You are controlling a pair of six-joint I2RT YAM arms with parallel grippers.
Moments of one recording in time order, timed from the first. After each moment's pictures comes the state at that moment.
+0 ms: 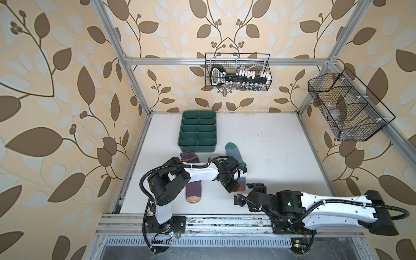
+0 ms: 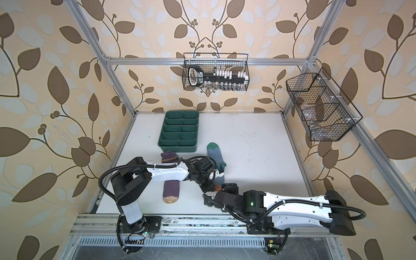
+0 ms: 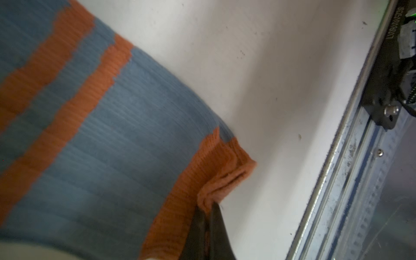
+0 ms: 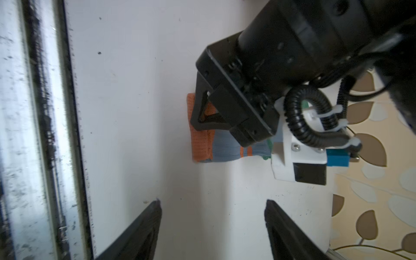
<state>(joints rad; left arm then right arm) -0.93 1.81 1.04 -0.41 0.41 -0.06 1.37 1.00 0.62 -0.69 0.56 -0.40</state>
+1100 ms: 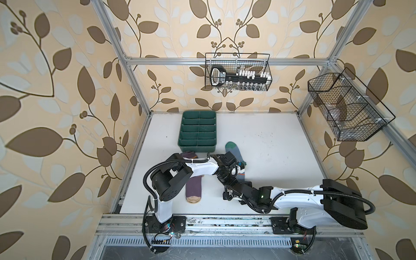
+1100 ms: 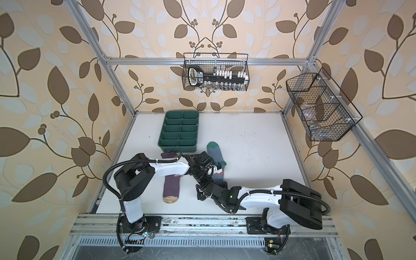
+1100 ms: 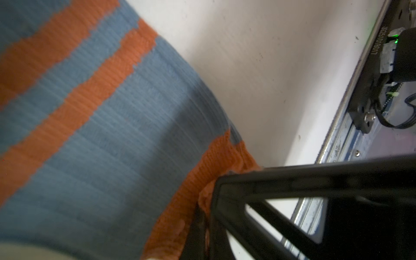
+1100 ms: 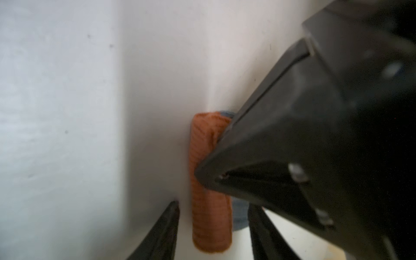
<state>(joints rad) -0.87 1.86 1.09 -0.49 0.52 -0.06 1.16 1.41 0.53 -0.16 0.49 -0.66</state>
